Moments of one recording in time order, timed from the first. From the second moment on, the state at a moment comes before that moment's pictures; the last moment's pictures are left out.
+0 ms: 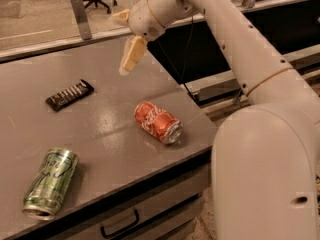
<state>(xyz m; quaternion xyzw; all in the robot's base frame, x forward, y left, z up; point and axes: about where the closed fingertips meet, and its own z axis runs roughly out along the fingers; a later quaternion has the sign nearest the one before) 0.696 0.109 0.941 -0.75 0.49 0.21 0.40</state>
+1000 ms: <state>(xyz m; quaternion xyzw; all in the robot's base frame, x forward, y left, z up) 0.676 0.166 0.889 -0.72 0.47 0.34 0.37</state>
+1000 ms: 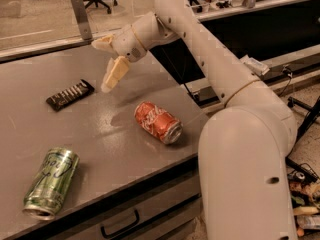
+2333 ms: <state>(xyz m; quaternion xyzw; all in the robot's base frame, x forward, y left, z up) 0.657 0.205 0.859 -0.75 0.46 0.34 0.34</state>
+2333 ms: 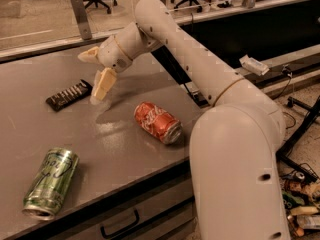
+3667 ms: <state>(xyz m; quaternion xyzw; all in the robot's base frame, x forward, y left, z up) 0.653 0.216 0.835 -0.75 0.48 0.34 0.30</state>
